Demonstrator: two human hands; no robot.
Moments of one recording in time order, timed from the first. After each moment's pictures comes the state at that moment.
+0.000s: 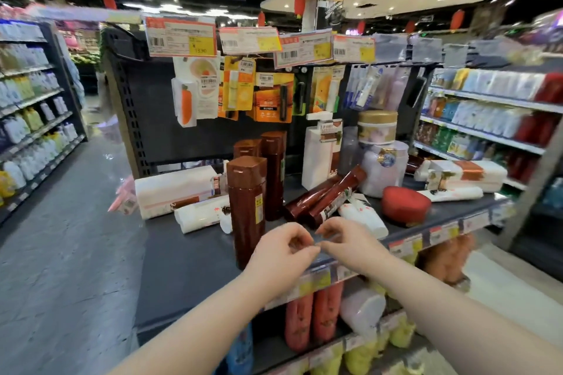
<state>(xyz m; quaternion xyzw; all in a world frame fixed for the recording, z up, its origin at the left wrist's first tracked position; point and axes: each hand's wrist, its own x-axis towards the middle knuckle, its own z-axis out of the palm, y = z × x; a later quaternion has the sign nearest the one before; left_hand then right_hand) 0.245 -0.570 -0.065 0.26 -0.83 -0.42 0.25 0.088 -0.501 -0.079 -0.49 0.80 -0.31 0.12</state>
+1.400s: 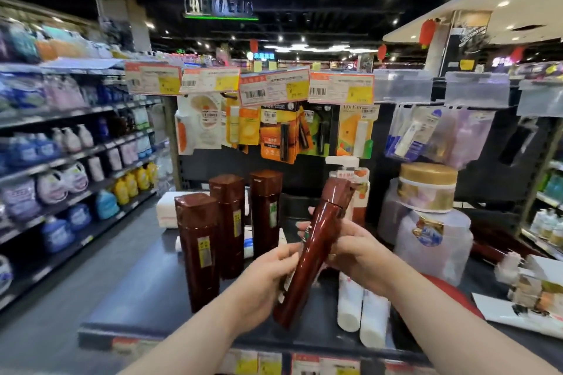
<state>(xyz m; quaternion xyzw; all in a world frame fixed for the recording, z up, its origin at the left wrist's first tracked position) 0.135 -0.579 -0.060 0.25 -0.57 -0.71 0.33 -0.051 -0.558 -0.031 -0.54 0.35 -0.49 0.58</state>
